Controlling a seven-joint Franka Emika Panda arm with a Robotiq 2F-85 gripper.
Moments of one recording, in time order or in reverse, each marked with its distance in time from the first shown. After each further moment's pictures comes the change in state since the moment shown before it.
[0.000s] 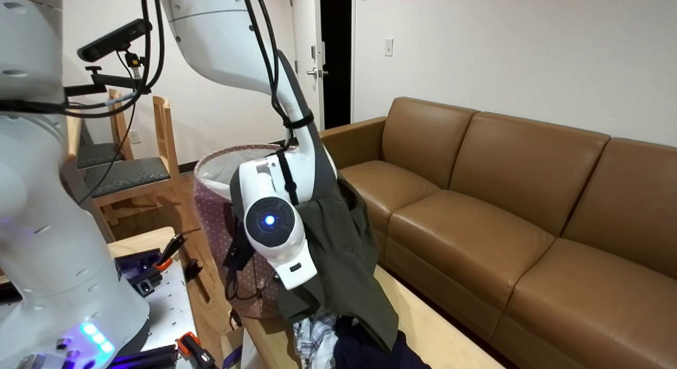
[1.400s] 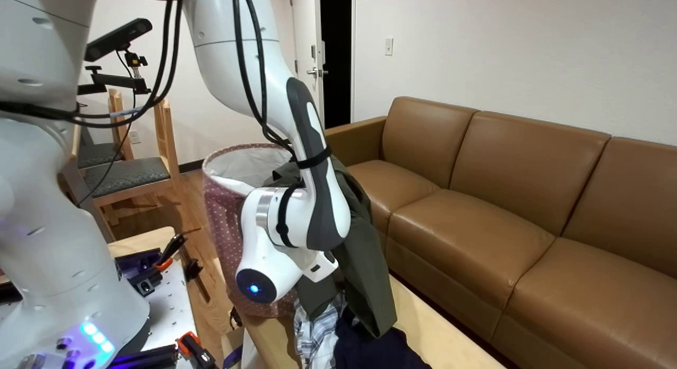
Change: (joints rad) arm -0.080 0.141 -0.068 0.061 0.430 -0.664 -0.491
